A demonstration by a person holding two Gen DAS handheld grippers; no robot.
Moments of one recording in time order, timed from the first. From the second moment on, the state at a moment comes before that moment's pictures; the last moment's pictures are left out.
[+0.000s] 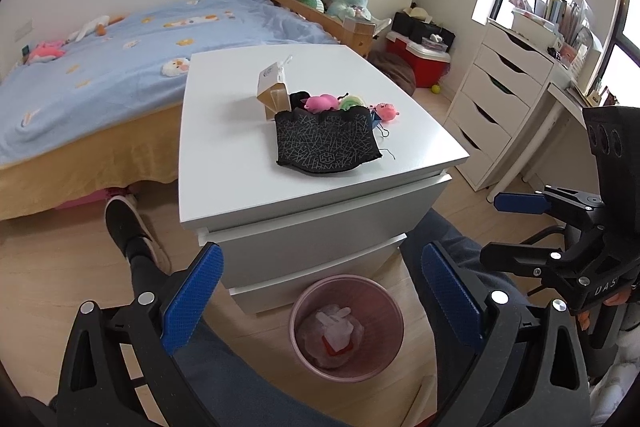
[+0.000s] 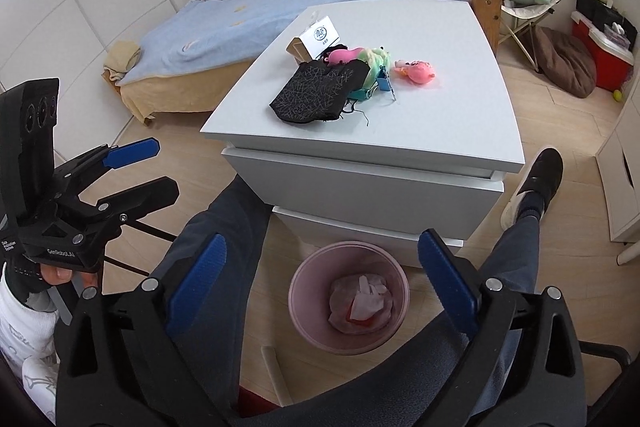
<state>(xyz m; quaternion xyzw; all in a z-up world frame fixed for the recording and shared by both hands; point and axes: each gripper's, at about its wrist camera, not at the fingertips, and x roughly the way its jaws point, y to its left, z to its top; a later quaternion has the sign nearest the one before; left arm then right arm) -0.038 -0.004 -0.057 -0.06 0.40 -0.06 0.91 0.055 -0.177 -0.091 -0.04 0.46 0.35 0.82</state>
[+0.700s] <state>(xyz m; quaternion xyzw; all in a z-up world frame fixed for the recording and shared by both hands) 0.050 -0.010 -0.043 -0.06 0.44 -0.09 0.89 0.074 -0.183 -0.073 -0.04 0.45 0.34 0.83</state>
